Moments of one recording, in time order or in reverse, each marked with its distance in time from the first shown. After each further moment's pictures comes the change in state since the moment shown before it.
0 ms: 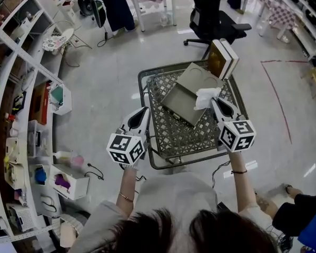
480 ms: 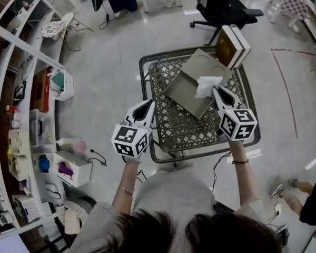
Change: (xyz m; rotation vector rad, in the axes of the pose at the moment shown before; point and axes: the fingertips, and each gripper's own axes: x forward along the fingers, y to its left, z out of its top) left arm 0.040 0.011 -0.038 0.035 0.140 0.008; right arm 0.058 -0.029 -0.031 0.058 0.083 0.004
